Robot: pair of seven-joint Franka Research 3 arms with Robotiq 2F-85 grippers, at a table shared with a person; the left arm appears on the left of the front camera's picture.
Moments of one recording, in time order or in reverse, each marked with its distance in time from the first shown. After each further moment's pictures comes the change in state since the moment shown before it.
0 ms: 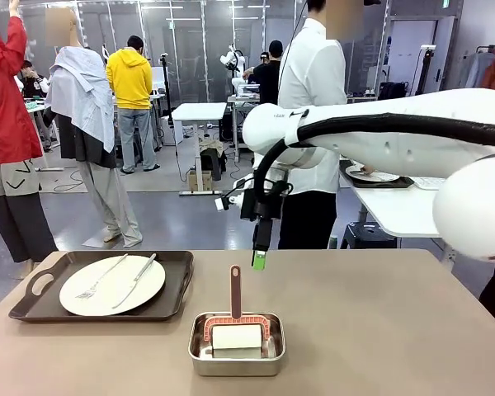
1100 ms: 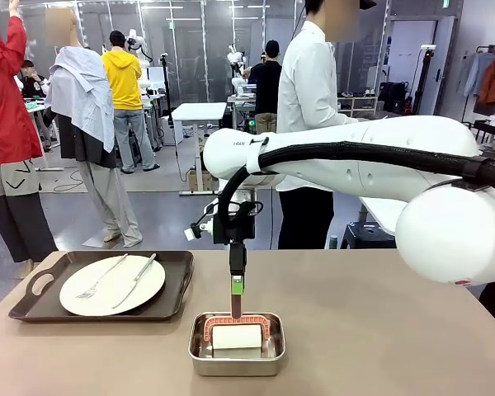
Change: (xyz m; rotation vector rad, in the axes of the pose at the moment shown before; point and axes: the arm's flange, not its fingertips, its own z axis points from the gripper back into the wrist) left arm 0.000 0.000 0.000 0.000 0.000 0.000; right arm 0.051 0.004 -0.055 0.004 0.153 -0.052
